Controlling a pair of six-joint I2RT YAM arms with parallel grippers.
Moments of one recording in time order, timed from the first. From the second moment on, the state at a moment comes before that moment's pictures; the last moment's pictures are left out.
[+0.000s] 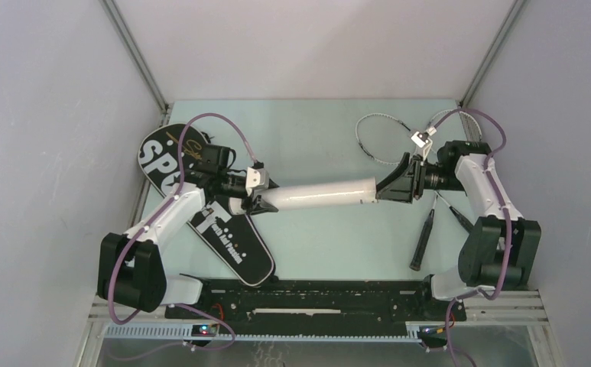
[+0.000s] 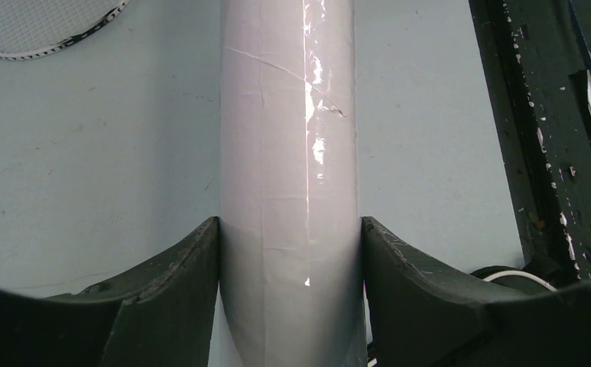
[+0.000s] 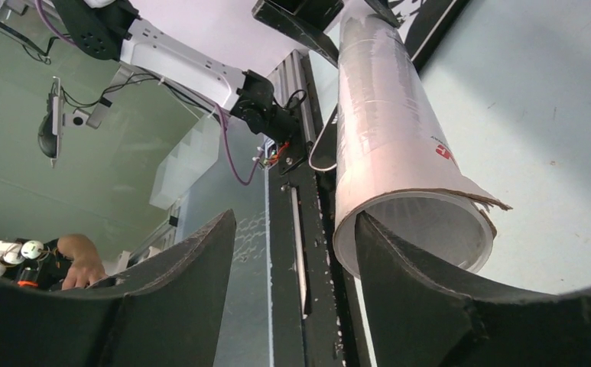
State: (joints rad) left arm -0.26 1.33 0.91 -0.52 1.11 1.03; right arm -0.10 1.47 1.20 -1.47 -1.55 -1.00
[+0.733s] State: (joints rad) left arm -0.26 1.33 0.95 -0.52 1.13 1.00; right arm -0.15 1.54 1.20 -1.57 -1.51 -1.12
